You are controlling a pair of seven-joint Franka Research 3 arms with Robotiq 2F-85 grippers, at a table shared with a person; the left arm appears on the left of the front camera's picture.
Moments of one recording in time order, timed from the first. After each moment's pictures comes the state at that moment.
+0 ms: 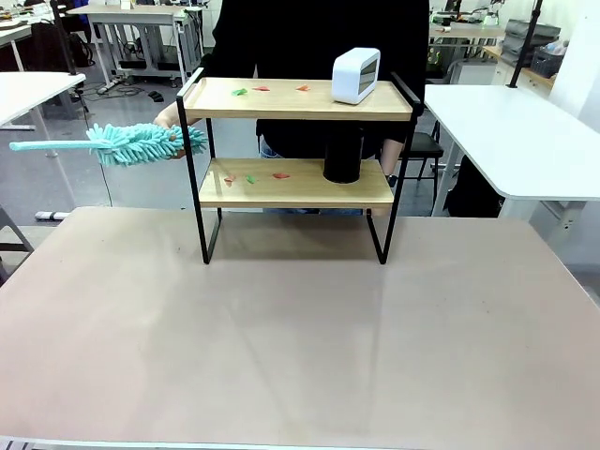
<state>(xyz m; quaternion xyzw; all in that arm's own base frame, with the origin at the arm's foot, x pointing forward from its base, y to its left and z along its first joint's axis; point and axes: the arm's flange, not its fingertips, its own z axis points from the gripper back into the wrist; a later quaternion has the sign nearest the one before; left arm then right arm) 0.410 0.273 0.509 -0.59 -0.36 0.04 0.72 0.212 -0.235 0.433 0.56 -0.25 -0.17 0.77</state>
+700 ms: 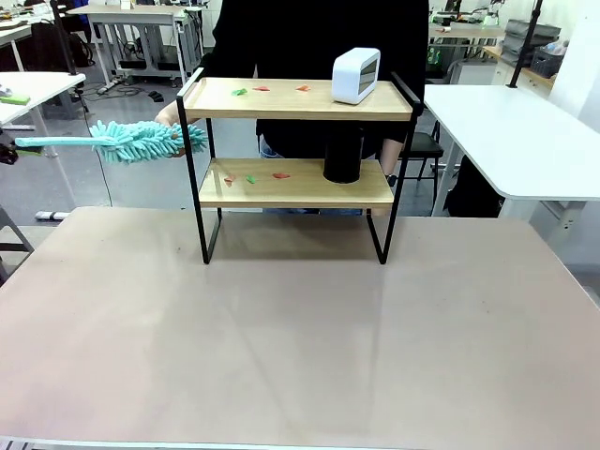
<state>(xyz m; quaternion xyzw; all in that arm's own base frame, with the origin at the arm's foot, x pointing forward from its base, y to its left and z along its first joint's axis) 0.514 0.193 0.482 -0.62 -0.08 -0.04 0.78 0.213 -0.235 0.434 0.56 -0.25 -0.18 0.77</state>
